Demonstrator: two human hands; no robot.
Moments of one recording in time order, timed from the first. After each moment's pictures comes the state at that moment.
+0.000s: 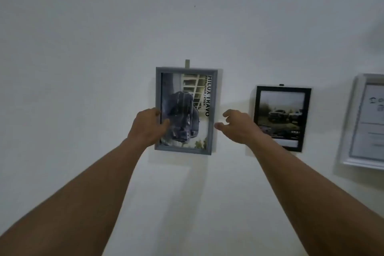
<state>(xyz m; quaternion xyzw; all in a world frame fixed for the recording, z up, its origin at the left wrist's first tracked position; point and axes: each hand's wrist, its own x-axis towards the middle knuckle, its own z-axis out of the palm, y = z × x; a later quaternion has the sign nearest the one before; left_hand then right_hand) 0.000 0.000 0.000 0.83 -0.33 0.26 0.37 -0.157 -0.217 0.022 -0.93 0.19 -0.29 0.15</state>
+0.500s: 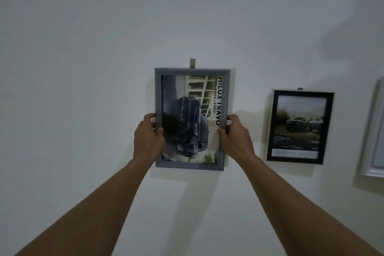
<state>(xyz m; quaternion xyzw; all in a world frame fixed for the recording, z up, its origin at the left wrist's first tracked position) 0.099 -0.047 -0.024 0.73 -0.31 0.22 0.56 -0.056 -0.220 -0.009 -0.83 0.22 -0.44 0.28</state>
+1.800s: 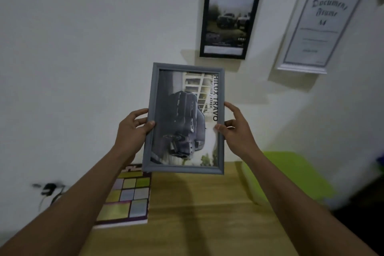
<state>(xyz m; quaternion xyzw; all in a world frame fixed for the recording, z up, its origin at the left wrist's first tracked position) -0.133 -0.024 -0.200 0.68 -0.26 -0.13 0.67 -0.332 -0.230 -0.197 -0.78 0.23 -0.36 0.46</state>
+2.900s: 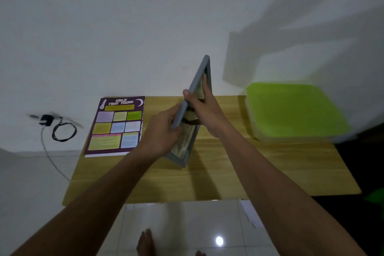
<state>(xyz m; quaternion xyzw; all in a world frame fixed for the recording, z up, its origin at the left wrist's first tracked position) -0.263 -0.066 -0.358 0.80 -0.40 -0.16 0.42 -0.316 -0.218 -0.374 -0.65 0.29 -0.15 0.69</state>
